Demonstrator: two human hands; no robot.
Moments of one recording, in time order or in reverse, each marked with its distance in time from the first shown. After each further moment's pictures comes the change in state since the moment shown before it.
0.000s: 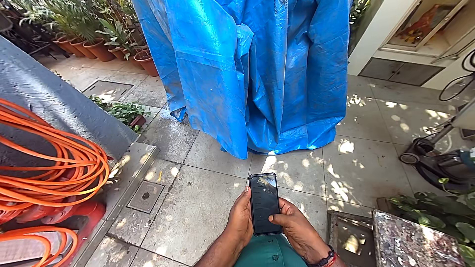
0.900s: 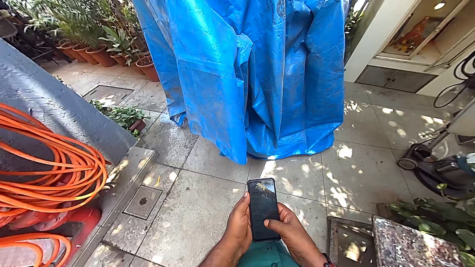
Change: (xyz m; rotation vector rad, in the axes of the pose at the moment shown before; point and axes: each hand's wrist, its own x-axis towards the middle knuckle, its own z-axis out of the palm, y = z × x) left_hand 0.002 0.000 0.000 0.004 0.020 0.012; right_hand 0.000 0.004 0.008 -0.116 0.035 -0.101
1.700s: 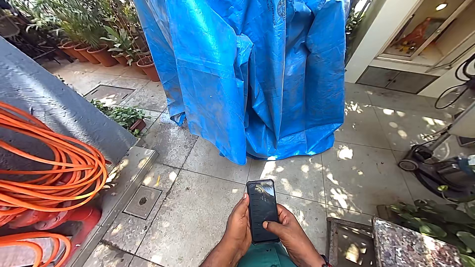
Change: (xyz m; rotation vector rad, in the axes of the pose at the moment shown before) left_hand -0.001 -0.003 0.002 -0.010 0.013 0.002; right_hand 0.001 0.004 -0.003 -0.006 0.003 -0.022
